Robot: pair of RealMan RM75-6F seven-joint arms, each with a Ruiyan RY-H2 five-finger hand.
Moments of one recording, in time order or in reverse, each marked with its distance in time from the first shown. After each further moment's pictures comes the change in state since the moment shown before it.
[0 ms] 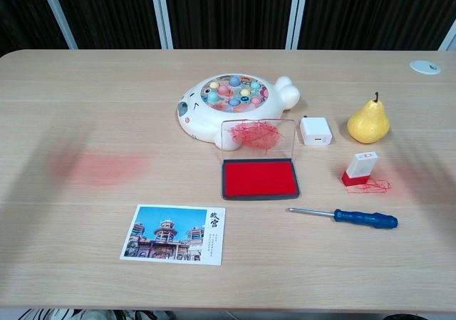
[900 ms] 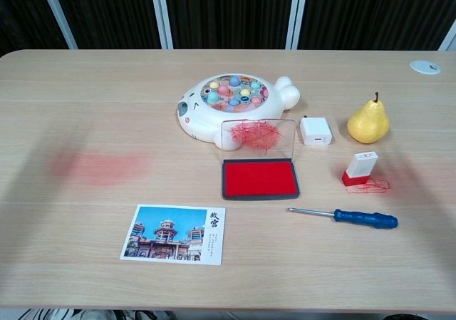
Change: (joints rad) left arm -0.004 0.017 -0.001 -0.011 -0.011 -0.017 -0.027; right arm 0.068 0.008 0.001 -0.141 -0.013 -0.111 -0.083
